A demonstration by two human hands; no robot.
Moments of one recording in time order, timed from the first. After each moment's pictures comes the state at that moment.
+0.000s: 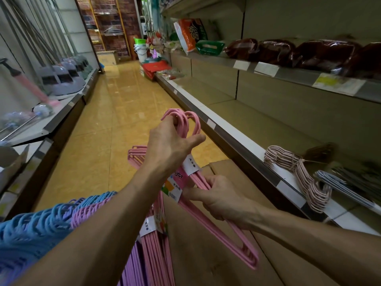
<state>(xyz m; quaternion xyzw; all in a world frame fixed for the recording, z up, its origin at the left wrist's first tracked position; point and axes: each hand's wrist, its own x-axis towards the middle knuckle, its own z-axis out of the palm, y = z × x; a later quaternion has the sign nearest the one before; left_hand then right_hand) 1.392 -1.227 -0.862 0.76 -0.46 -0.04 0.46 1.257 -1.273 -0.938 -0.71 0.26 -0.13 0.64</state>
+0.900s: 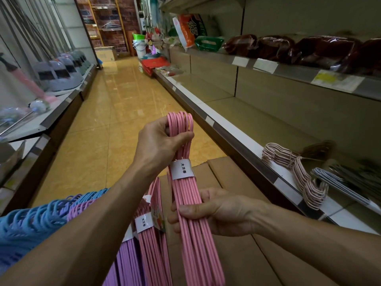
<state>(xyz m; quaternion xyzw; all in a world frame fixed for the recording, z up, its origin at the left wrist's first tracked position) 1.402 -1.221 -0.875 0.70 -0.45 -0.10 0.54 1.245 -1.269 -0.933 -0.47 0.14 0.08 0.87</state>
